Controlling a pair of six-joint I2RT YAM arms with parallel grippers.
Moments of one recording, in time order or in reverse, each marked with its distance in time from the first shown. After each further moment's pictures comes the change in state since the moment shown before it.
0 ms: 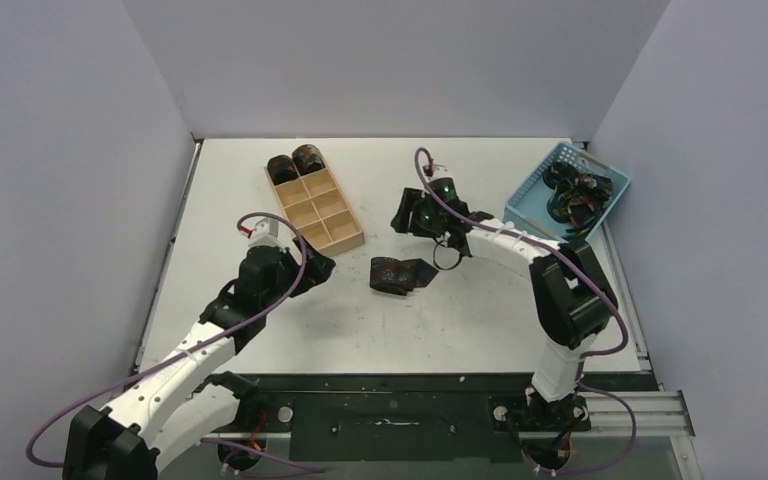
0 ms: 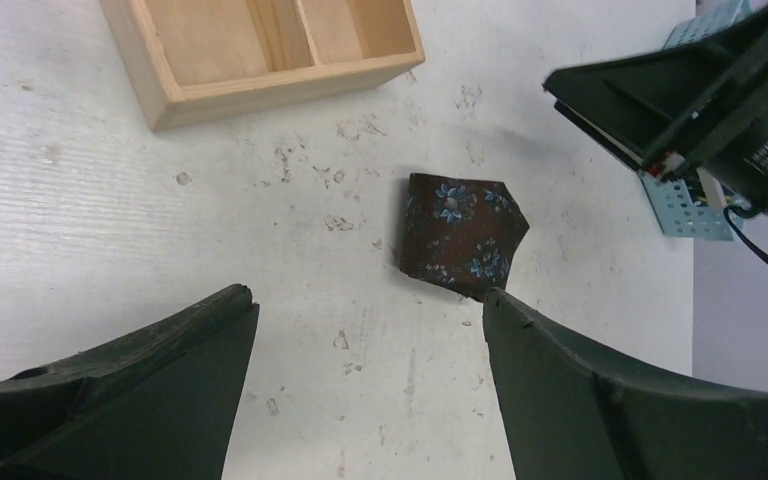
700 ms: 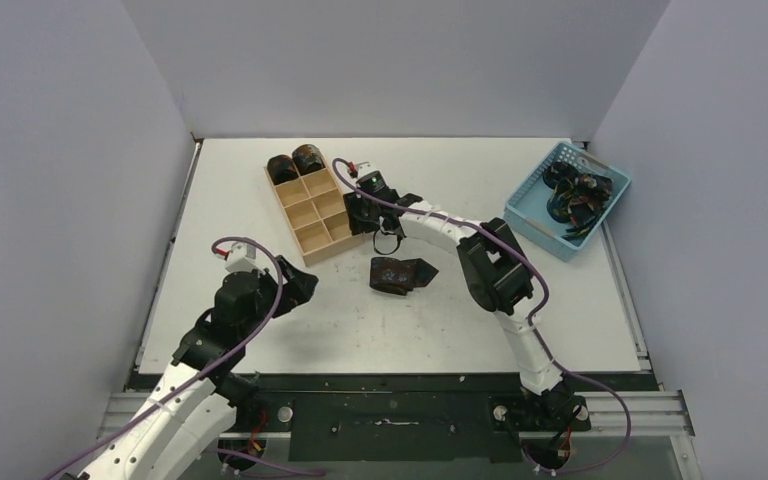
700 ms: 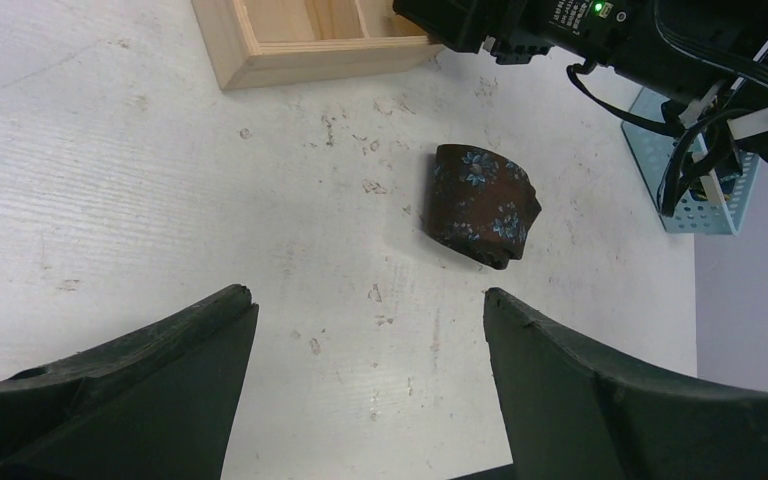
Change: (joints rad) left arm 0.013 -0.336 -0.060 -0.235 -0.049 0.003; right arm 0.172 0.534 0.681 -0.261 0.077 -0.308
